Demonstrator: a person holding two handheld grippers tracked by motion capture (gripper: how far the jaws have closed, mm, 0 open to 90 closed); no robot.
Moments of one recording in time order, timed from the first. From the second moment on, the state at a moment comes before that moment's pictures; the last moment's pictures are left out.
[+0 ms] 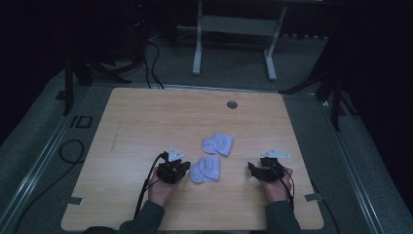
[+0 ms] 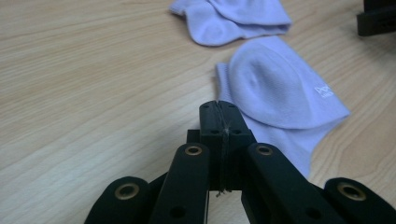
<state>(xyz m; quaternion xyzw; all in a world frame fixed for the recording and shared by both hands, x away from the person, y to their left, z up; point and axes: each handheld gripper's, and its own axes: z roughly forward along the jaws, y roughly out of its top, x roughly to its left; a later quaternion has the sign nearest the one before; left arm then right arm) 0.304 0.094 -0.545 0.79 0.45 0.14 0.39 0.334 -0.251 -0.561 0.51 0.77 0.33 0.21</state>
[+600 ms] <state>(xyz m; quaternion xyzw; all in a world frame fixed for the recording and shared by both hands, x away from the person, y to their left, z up) 0.302 0.081 -0.560 0.81 0.44 0.13 0.37 0.317 -0.216 -0.544 0.45 0.79 0.37 0.19</state>
